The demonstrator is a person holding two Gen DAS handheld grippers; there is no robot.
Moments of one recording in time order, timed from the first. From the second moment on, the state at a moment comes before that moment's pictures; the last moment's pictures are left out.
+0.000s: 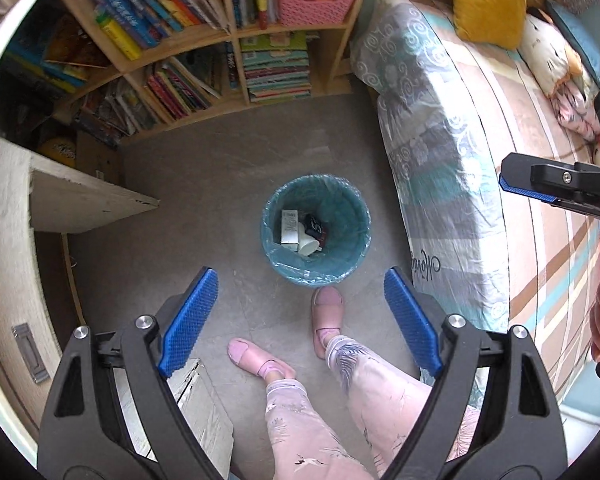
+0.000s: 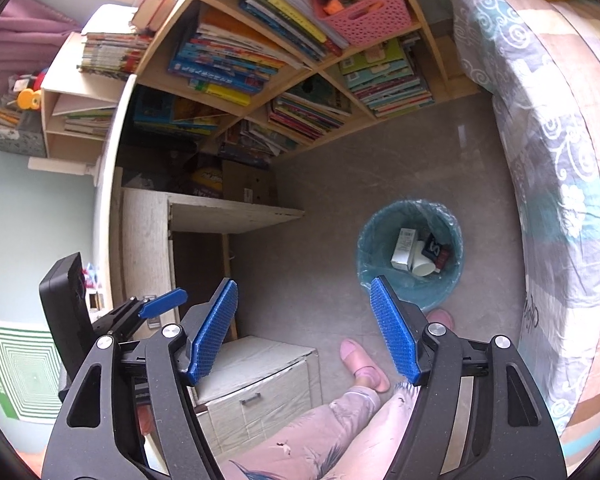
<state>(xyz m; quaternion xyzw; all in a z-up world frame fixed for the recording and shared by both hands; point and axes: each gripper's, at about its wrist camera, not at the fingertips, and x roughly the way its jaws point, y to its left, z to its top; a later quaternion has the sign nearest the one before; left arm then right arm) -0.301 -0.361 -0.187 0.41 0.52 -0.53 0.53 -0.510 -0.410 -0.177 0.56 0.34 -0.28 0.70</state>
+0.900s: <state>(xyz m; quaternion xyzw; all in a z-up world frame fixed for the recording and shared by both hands) -0.138 -0.211 -0.060 0.26 0.47 -0.43 0.72 -0.315 -0.356 -0.063 0.39 0.39 -0.14 0.82</state>
